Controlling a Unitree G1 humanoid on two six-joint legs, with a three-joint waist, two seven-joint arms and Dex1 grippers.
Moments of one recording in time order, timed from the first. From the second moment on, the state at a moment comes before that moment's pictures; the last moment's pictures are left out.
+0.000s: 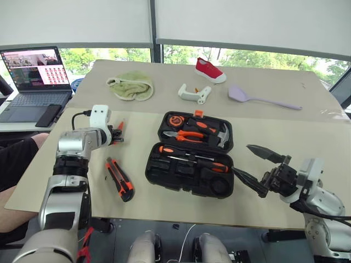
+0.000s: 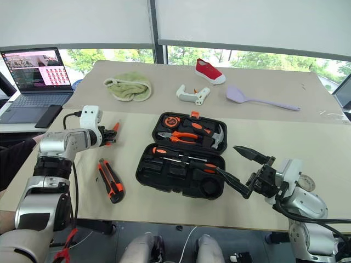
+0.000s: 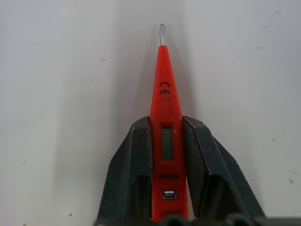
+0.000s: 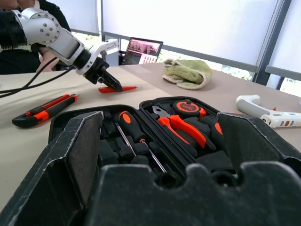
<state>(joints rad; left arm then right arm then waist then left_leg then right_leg) -0.76 0.56 0.08 0.52 -0.28 0.79 -0.45 0.10 -0.52 -0.29 -0.29 0.60 -0.02 1.02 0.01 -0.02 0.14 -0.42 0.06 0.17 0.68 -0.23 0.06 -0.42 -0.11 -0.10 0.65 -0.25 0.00</state>
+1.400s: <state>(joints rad) -0.83 0.56 -0.44 0.32 0.04 0.15 -1.42 0.31 -0.64 -0.38 -0.47 0.65 0.07 0.98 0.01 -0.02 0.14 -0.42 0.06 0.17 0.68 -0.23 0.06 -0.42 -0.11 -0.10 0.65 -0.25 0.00</state>
